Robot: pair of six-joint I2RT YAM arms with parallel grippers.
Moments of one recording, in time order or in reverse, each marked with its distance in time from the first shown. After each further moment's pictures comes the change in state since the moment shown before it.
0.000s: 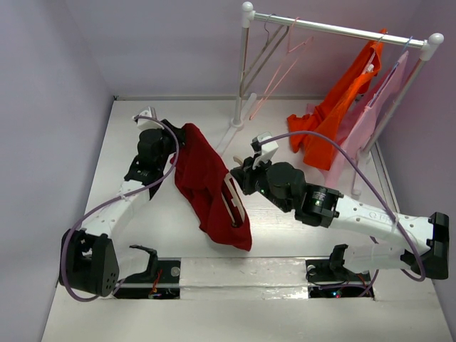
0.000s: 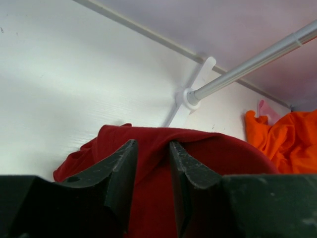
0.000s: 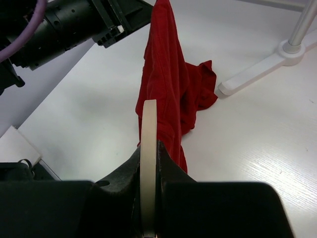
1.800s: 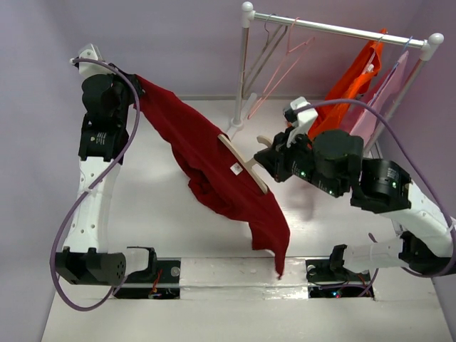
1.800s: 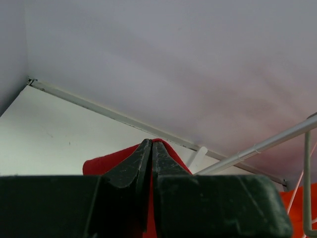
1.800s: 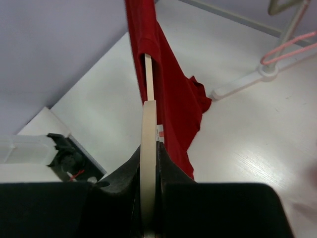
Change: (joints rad) left arm 0.206 0.062 0.731 -0.472 0.000 0.119; right arm 0.043 0.011 0.672 -0.713 -0.033 -0.032
